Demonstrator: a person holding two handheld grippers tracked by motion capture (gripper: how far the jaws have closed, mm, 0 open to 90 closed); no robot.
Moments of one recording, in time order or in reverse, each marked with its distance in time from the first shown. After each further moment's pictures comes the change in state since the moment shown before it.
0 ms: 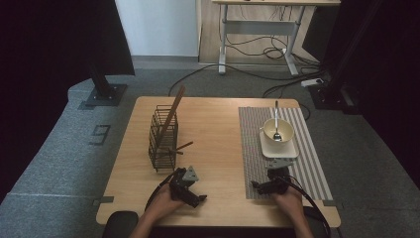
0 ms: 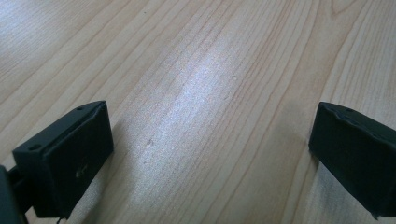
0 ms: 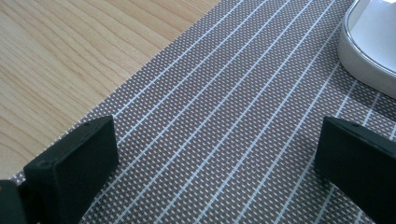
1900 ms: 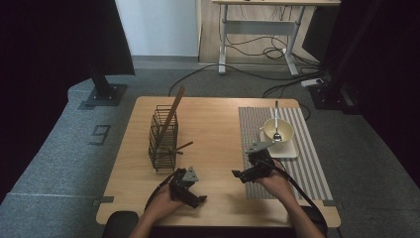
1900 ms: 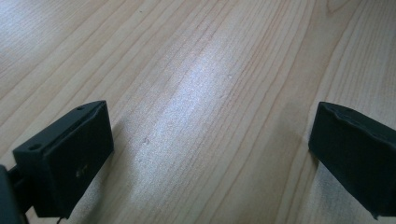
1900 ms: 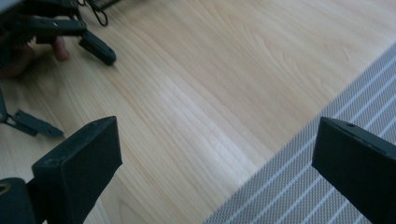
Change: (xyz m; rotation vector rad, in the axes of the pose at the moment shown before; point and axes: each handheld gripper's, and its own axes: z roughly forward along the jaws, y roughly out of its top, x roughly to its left) left arm -0.002 -0.001 0.000 -0.003 -0.003 0.002; right arm 0.048 0.101 -0.024 -0.014 0.160 -0.127
